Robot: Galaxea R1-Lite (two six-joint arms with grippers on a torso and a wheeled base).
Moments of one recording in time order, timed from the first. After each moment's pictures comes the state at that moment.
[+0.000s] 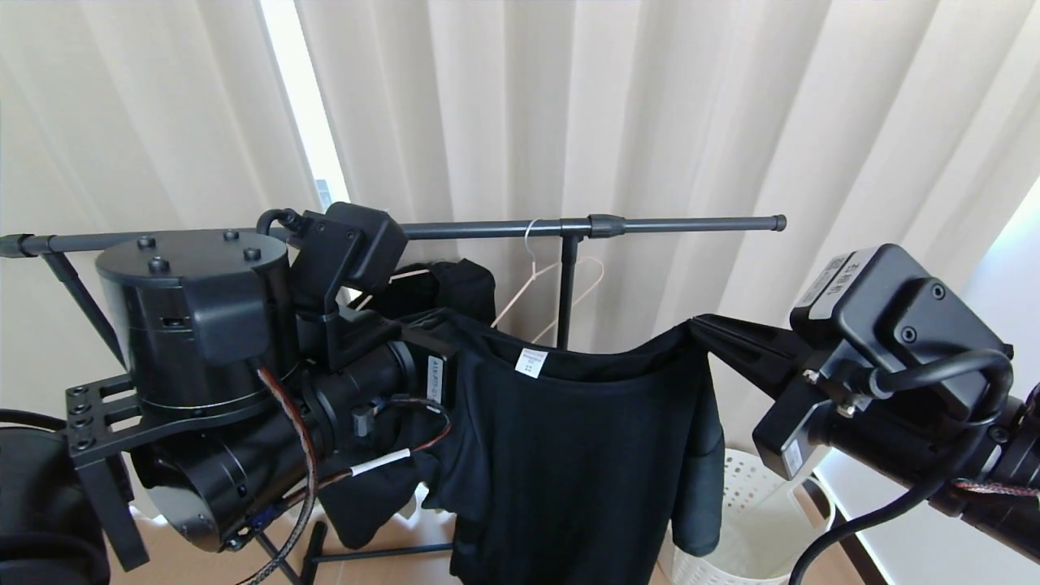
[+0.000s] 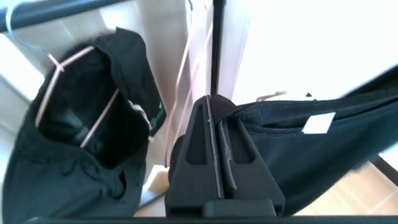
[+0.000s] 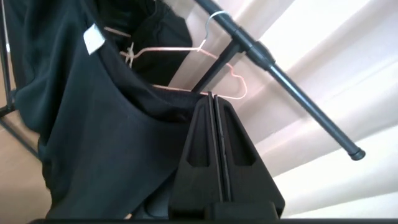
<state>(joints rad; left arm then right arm) -0.76 1.55 -0.75 -0.61 0.34 0.04 0.83 1.38 -0.64 -0.61 -0.30 -0.52</state>
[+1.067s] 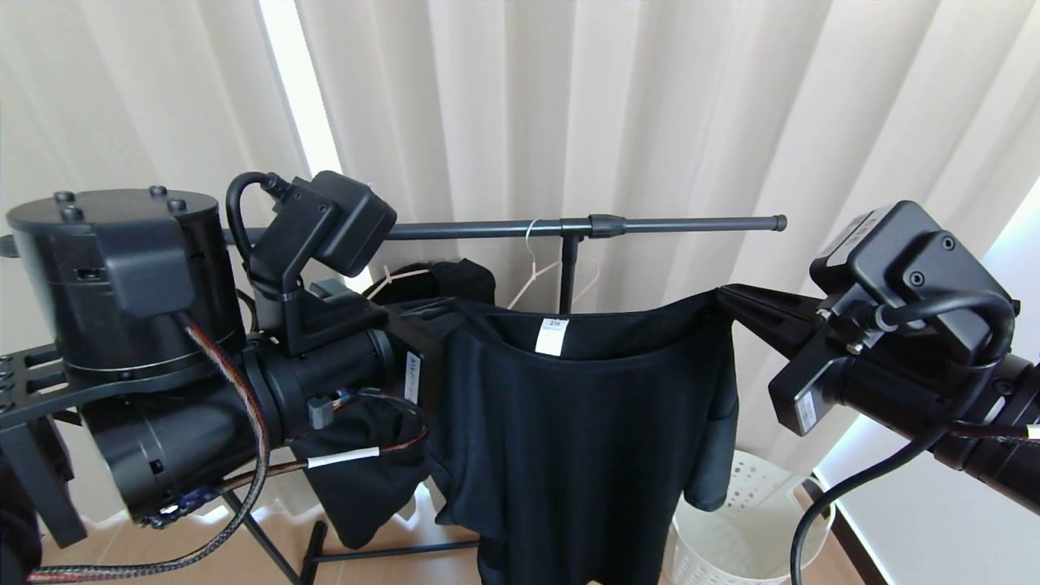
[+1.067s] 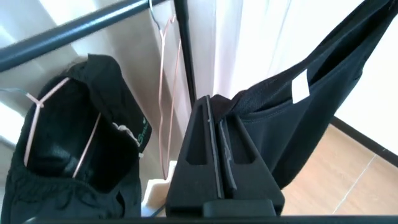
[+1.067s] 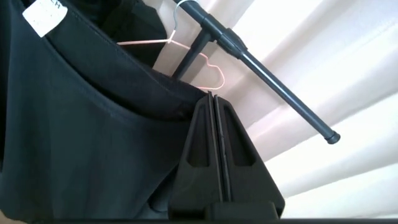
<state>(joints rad) -0.70 1.49 -0.79 -0.54 0.09 0.12 0.74 1.37 -0.67 -0.61 -0.30 -0.52</state>
